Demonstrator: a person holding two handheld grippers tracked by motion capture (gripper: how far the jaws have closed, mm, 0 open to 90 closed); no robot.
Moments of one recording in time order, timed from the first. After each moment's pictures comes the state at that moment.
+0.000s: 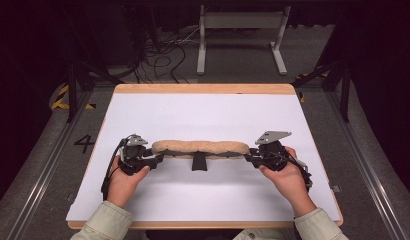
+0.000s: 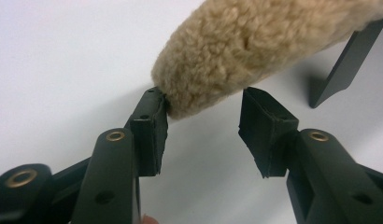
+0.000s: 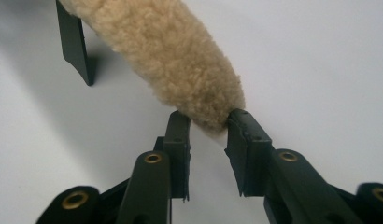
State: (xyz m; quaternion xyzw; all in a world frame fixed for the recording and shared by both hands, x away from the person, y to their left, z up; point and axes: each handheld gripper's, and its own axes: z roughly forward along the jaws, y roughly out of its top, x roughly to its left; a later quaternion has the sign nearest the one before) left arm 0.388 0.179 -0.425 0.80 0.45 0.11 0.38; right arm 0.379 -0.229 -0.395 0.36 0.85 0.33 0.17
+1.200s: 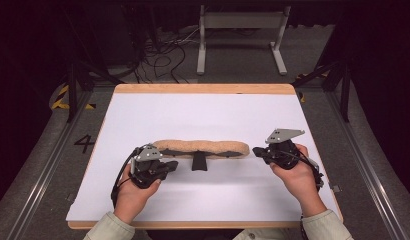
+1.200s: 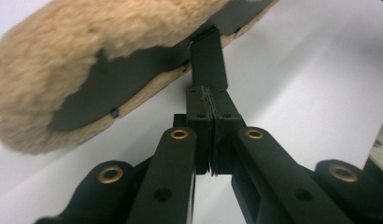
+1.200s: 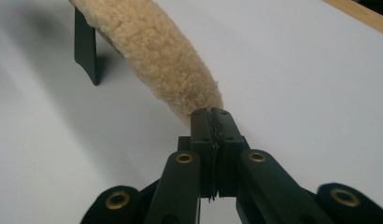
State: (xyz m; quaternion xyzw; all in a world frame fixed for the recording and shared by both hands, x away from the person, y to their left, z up) left arm 0.342 0.136 -0.396 0.84 0.34 0.09 0.42; right arm 0.372 -0.250 -0.375 0.33 0.86 0.35 0.18
